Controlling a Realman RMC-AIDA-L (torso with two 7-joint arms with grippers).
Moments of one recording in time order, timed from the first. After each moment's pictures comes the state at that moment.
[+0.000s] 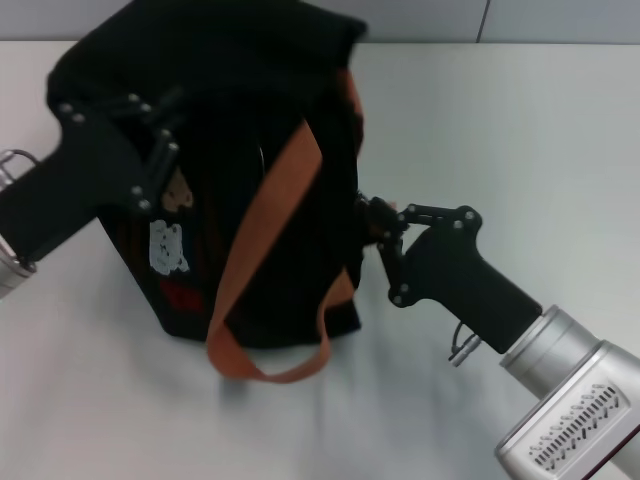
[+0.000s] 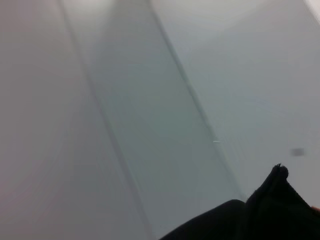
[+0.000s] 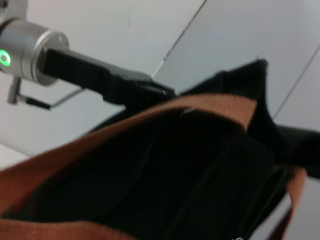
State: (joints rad) left arm -0.42 -2.07 0.50 0.29 1.59 1.75 -0.35; right arm 0.49 2.09 -0.16 0.41 -1.85 -1.38 -0.59
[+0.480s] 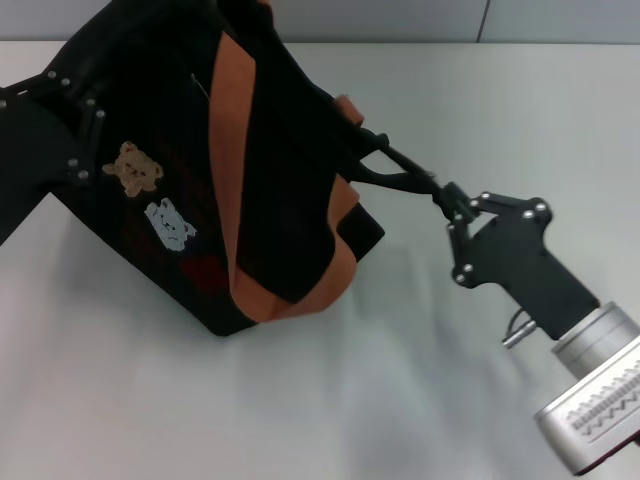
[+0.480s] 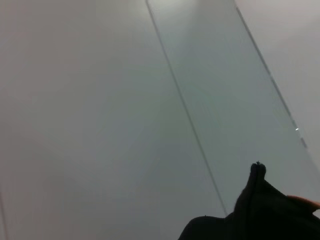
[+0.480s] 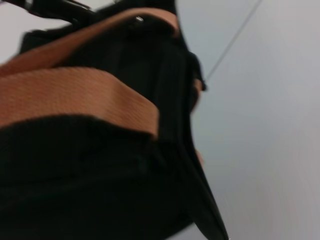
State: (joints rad) left arm -0.39 -2.07 0.32 0.25 1.59 1.75 -0.34; right arm 0.41 2.09 -0.05 0.33 -1.85 -1.35 -0.54
